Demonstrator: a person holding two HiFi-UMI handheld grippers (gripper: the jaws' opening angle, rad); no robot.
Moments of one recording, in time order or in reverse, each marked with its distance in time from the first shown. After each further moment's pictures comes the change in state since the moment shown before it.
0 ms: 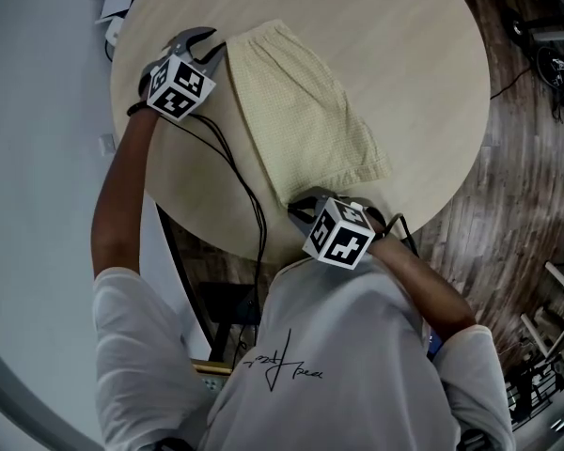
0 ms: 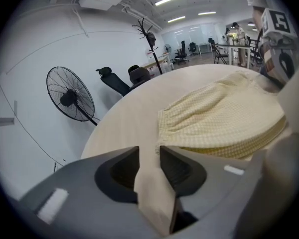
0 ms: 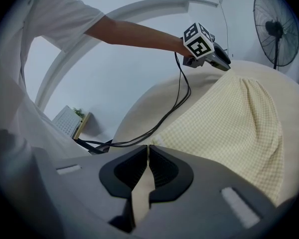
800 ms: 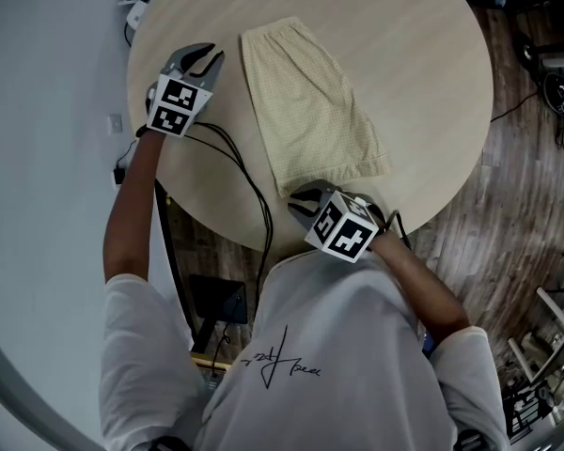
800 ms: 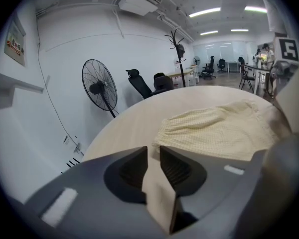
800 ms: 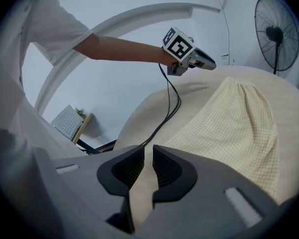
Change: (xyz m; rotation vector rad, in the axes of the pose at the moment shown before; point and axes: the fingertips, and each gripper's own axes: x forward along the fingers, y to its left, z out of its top) left arm -0.075 -0.021 -0.009 -0.308 -0.079 0.161; right arm -0.011 0.012 -0.005 -0.029 -0.045 0.001
